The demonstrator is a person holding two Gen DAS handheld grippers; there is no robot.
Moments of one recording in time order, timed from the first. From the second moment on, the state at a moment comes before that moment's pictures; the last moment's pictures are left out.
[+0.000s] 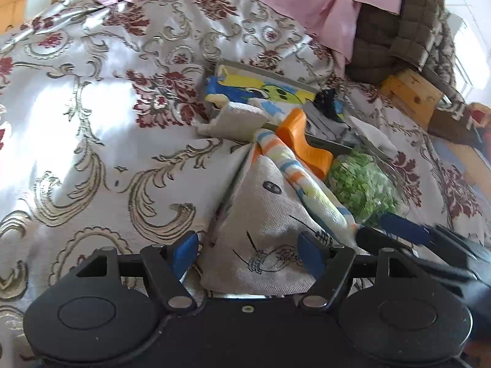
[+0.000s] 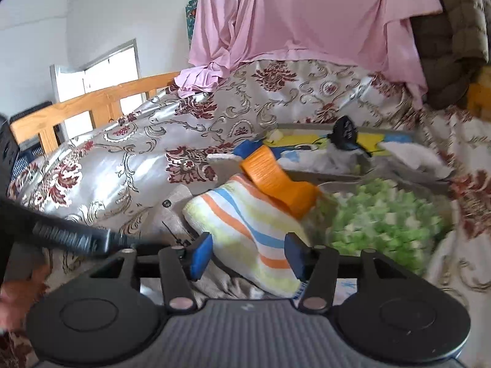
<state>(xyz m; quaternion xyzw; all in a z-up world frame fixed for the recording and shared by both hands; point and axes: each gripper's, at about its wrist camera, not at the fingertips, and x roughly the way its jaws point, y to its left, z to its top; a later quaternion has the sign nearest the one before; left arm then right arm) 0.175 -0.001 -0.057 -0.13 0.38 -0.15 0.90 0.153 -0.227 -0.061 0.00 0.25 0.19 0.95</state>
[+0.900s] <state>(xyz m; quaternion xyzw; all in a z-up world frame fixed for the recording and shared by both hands) 0.162 -0.031 -0.075 -0.12 0.40 -0.24 0.88 0.159 -0.213 -0.071 -0.03 0.27 0.18 0.95</state>
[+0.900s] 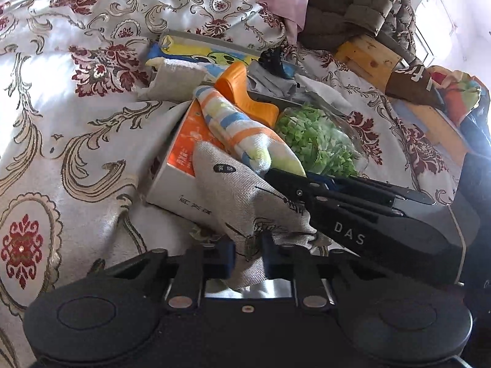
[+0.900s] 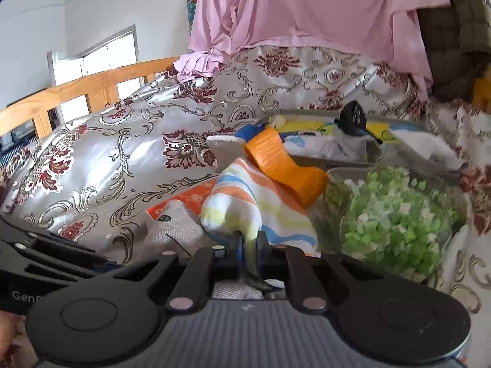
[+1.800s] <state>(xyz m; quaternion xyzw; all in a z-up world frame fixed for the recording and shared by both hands) 0.102 -0.025 0.024 -0.10 0.28 -0.12 0.95 0.086 -0.225 0.001 -0.12 0.09 0.11 0.98</state>
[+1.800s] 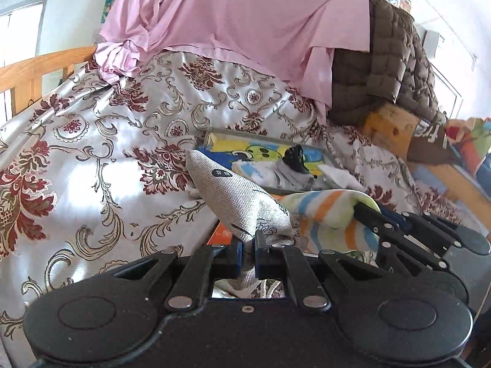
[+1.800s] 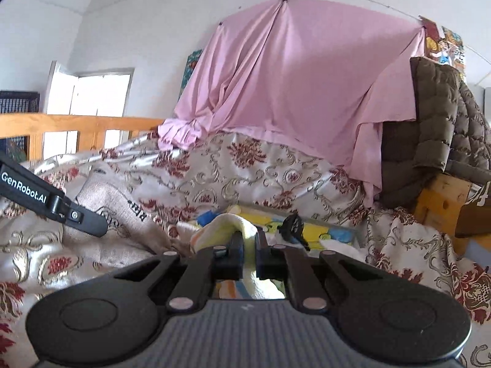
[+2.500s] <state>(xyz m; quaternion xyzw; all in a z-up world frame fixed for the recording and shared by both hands) 0.116 -0.032 0.045 -0.14 0.25 -0.12 0.95 0.083 -0.260 0.034 -0.07 0.03 0.10 0.99</state>
